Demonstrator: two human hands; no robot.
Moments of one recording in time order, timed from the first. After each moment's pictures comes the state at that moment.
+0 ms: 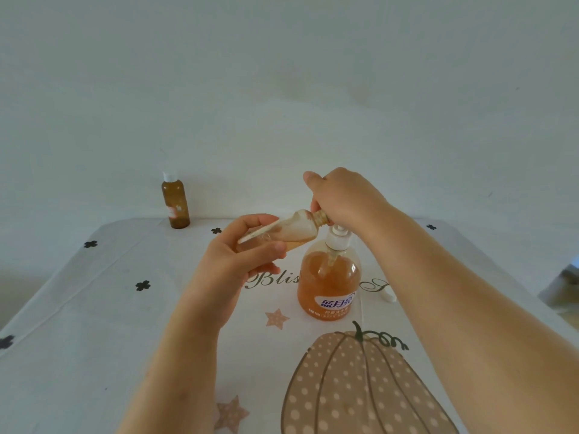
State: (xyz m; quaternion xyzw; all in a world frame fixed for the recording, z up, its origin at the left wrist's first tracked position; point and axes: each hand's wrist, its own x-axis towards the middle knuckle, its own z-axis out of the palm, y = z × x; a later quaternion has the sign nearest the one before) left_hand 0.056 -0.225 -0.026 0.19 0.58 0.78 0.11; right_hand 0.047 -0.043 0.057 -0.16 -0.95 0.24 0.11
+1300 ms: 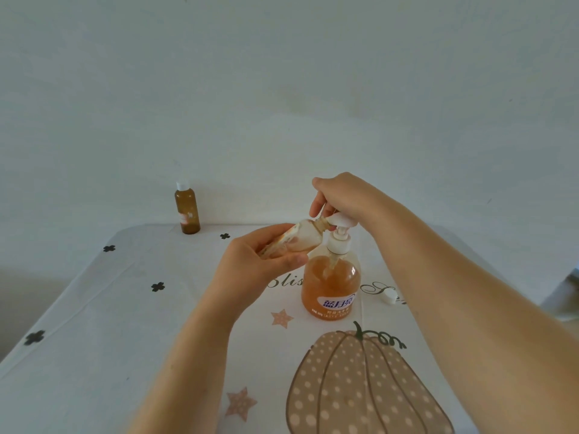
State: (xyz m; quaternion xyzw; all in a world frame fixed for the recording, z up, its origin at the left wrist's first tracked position) left_hand 0.072 -0.217 -0.008 0.21 0.73 0.65 0.05; right_hand 0.051 -0.038 0.076 -0.15 -0.92 0.36 0.03
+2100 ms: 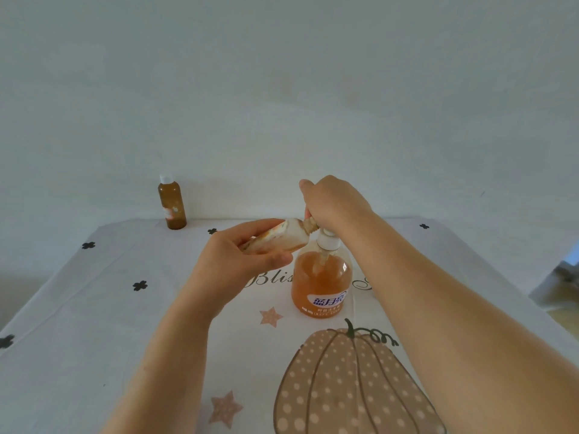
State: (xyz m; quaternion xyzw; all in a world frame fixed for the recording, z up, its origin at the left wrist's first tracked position) left_hand 0.057 -0.221 -0.017 0.20 0.74 0.64 0.05; right_hand 0.036 -0.043 0.048 -0.20 -0.94 0.25 0.09
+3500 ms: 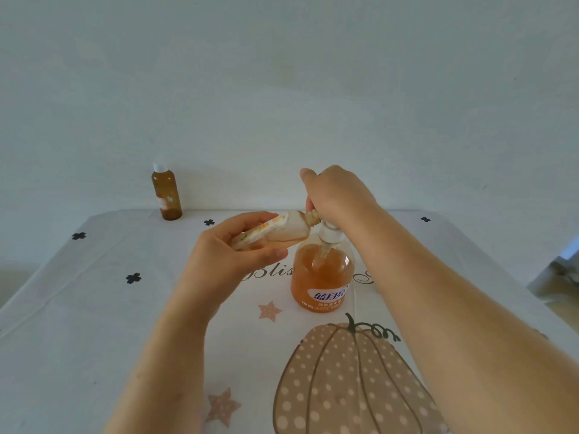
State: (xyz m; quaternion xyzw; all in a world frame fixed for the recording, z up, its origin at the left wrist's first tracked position) left_hand 0.060 -0.223 -0.023 0.18 0.70 0.69 0.04; right_hand 0.035 -0.040 0.044 -0.20 -0.94 0.27 0.11
